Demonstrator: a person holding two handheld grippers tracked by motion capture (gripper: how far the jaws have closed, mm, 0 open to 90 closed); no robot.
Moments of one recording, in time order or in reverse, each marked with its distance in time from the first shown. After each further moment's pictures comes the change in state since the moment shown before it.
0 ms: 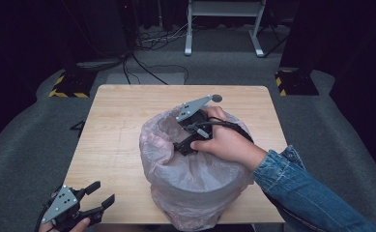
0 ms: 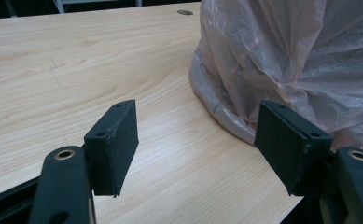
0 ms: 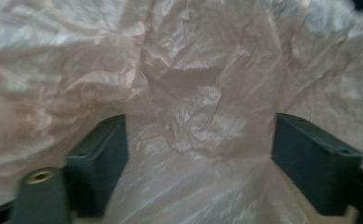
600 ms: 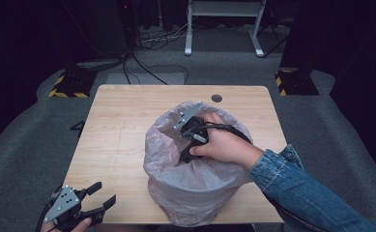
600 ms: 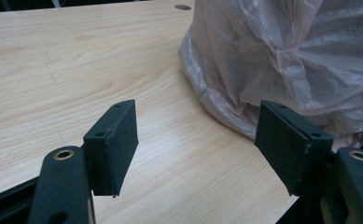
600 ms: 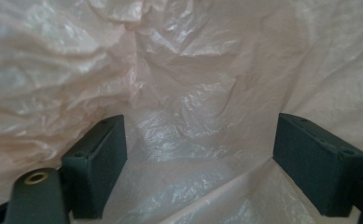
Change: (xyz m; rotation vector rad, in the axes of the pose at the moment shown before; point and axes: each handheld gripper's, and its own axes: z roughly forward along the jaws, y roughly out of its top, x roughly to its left) left arm 0.000 -0.002 0.003 0.016 -0.010 -0.001; right arm 0.000 -0.014 0.021 0.177 0.040 -0.016
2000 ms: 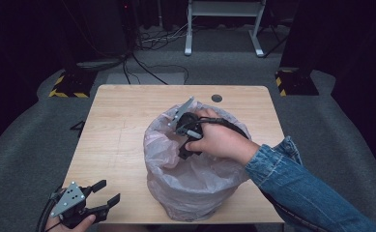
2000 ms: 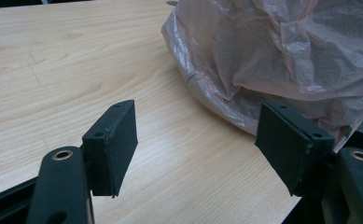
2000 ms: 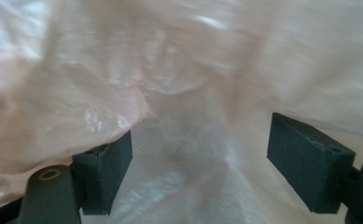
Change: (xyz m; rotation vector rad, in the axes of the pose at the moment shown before) left arm 0.001 0.002 0.013 0.019 -0.033 0.014; right arm 0.006 0.021 -0.008 0.097 -0.022 -0.009
